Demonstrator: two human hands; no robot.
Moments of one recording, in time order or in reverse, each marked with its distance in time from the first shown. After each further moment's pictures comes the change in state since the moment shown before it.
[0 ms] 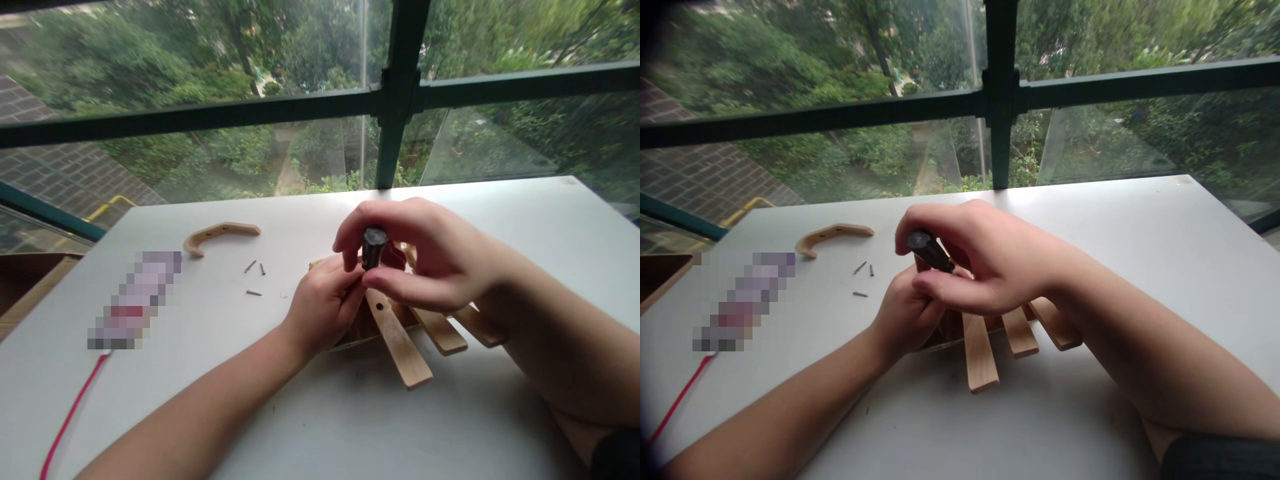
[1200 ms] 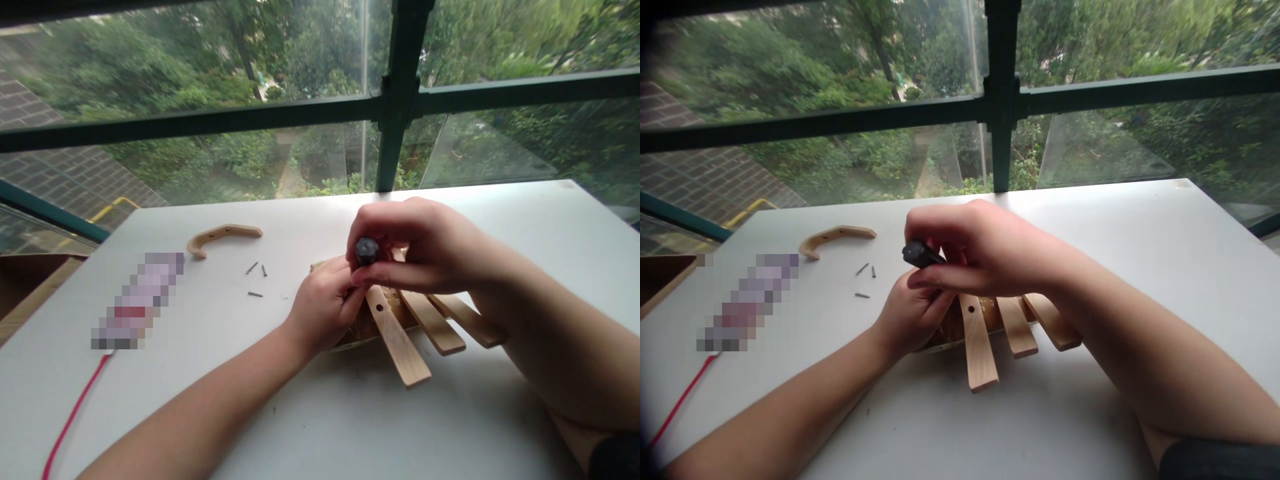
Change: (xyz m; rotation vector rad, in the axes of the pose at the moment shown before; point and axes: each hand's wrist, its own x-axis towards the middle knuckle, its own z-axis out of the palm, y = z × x) left_hand 0.001 -0.001 0.002 0.031 0.002 0.022; right_hand 0.003 0.000 -0.002 -0.079 0.026 0.042
